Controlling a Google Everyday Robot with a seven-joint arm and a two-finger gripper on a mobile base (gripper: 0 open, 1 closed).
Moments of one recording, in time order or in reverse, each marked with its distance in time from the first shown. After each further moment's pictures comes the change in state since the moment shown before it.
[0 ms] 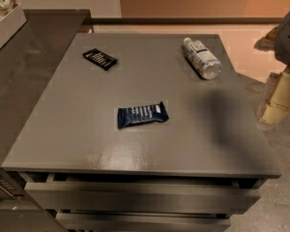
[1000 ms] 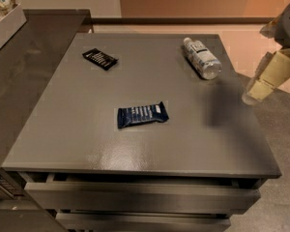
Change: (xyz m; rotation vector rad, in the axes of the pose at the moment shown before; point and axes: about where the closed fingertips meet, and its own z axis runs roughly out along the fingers) arm -0.003 -0.050 0.006 0.072 -0.127 0.157
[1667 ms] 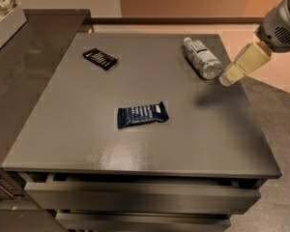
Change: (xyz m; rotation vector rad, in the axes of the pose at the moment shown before) arm -0.009 -0.055 0.044 0.047 -0.100 0.244
